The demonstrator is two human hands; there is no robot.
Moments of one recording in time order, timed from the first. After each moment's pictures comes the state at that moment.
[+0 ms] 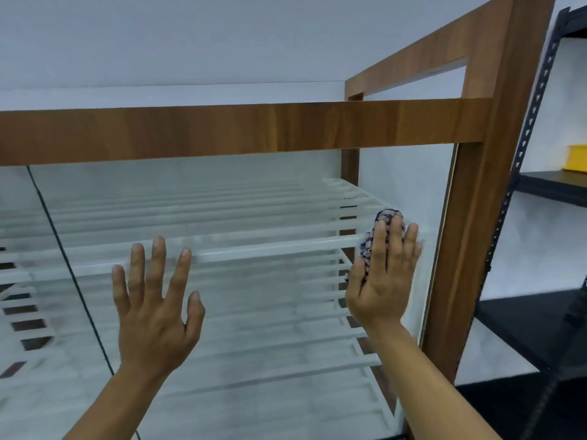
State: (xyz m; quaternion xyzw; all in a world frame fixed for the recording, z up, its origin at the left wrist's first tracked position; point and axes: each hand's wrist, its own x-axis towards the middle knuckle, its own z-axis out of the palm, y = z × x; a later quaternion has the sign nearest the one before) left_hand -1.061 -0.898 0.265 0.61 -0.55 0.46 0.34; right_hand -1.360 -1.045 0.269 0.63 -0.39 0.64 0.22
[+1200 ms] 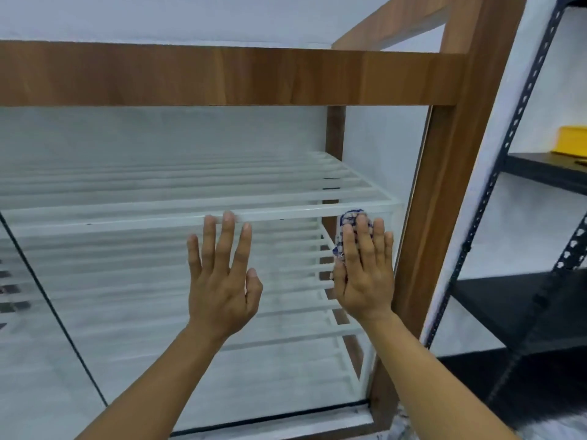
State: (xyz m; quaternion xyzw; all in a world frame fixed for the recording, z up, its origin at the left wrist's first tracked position) left_hand -1.181 -0.956 0.240 0.56 -0.62 0.41 0.37; right_hand -1.412 -1.067 0.222 0.71 -0.29 0.56 0.30
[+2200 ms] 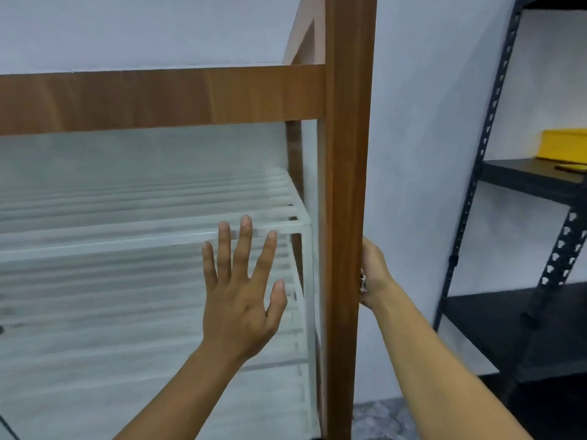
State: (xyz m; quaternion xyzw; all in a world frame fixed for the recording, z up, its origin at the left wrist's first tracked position) left_hand -1.347 -1.000 0.268 0.60 -0.63 0.35 0.34; right_hand -1.542 -1.090 0.311 0.50 -0.36 0.47 -0.63
